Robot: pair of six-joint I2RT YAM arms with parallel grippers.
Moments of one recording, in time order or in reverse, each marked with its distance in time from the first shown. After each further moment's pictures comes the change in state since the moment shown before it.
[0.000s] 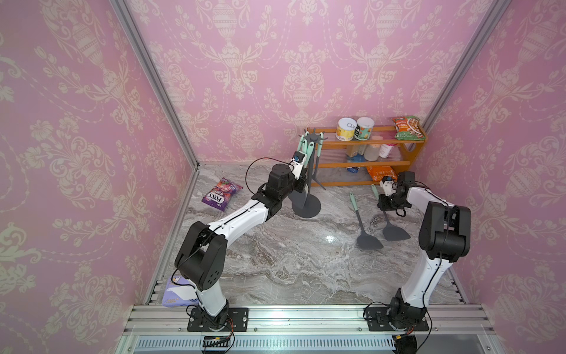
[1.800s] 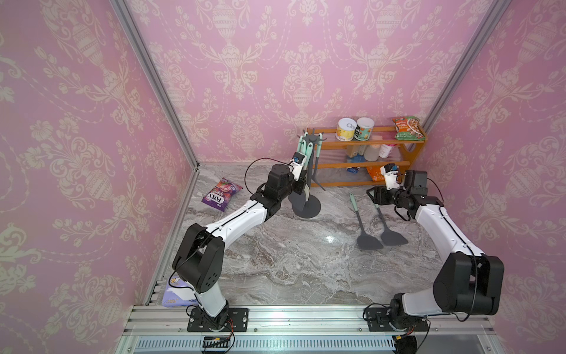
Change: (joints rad) left arm 0.000 -0.027 0.000 -0.065 0.023 -0.007; right arm 0.159 -0.541 -0.301 0.225 -0.203 0.157
